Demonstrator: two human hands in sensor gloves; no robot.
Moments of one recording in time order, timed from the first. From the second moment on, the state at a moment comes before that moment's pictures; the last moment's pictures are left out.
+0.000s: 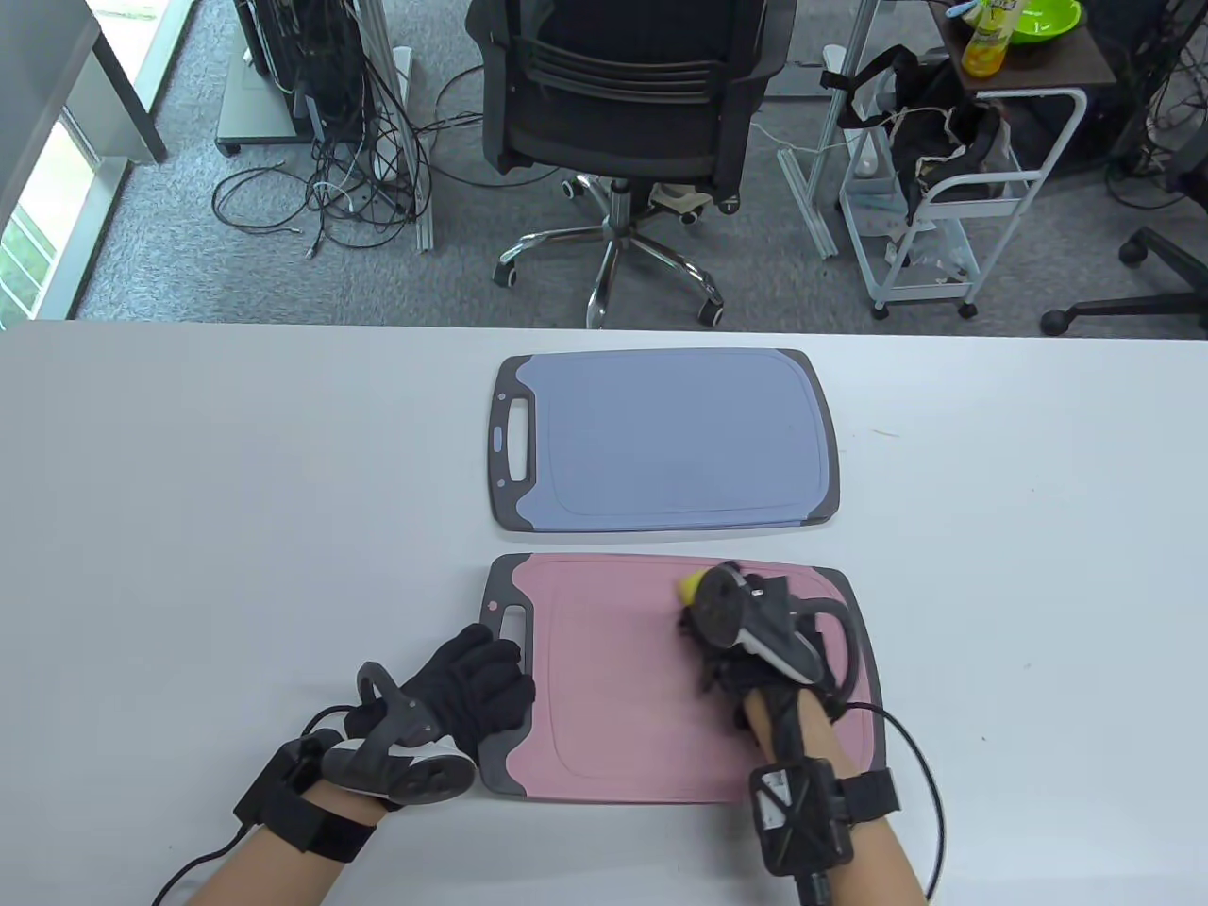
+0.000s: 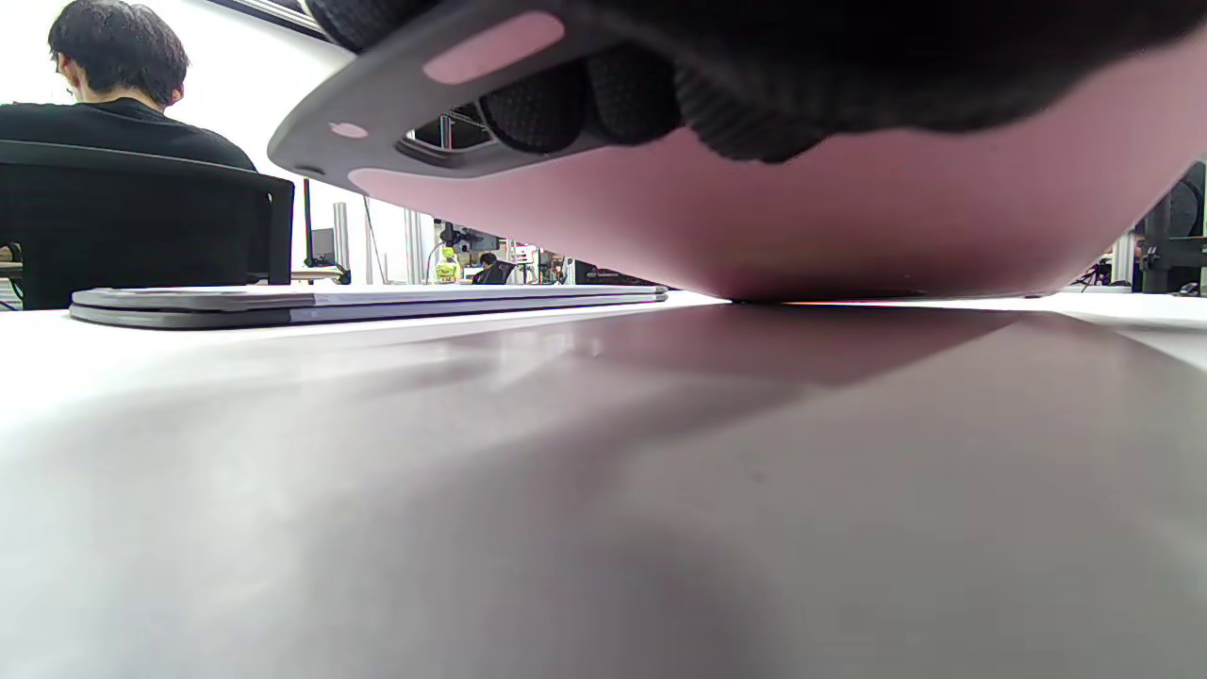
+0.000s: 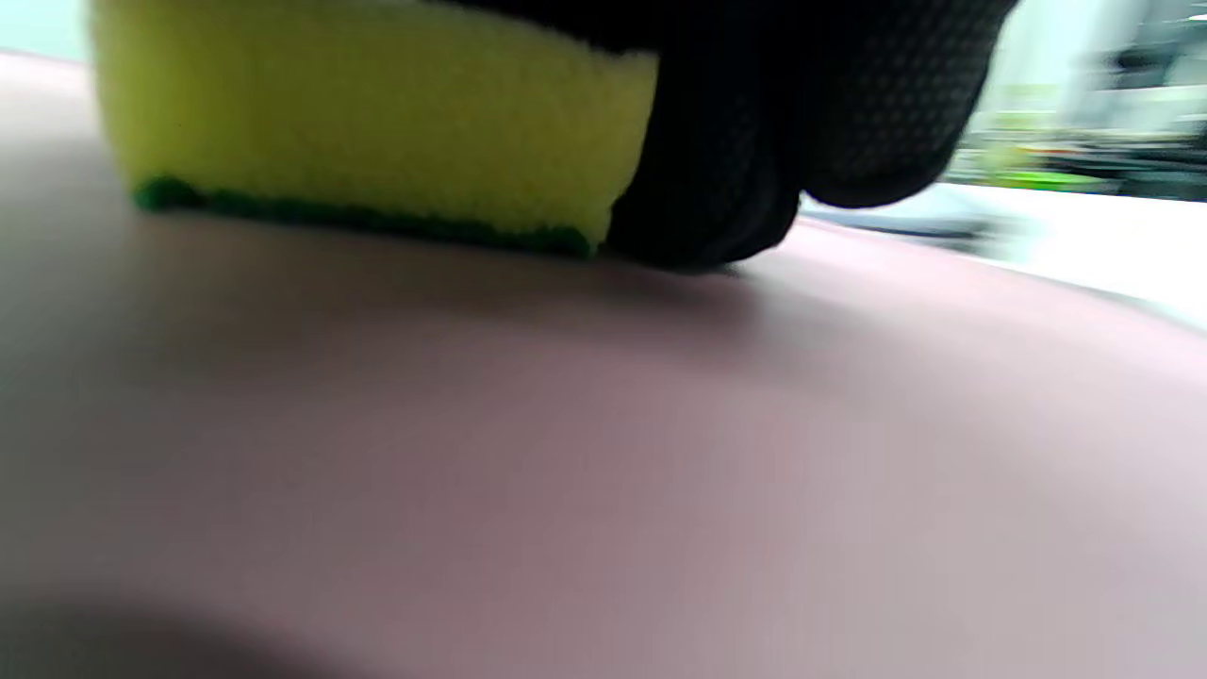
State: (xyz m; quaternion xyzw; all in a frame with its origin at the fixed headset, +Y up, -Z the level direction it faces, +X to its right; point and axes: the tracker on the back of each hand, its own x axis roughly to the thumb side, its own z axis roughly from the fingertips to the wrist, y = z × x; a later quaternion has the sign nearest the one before) left_hand -0.176 -0.765 -0.168 0.10 -0.43 0.01 0.90; right_hand 0.061 -0.736 -0.239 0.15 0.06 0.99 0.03
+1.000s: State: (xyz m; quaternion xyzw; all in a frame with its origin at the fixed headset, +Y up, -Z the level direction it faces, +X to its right) left_hand -0.176 -0.764 -0.163 0.11 -0.43 0.01 0.90; right_hand 0.006 -0.730 -0.183 0.27 0.03 0.96 -0.02
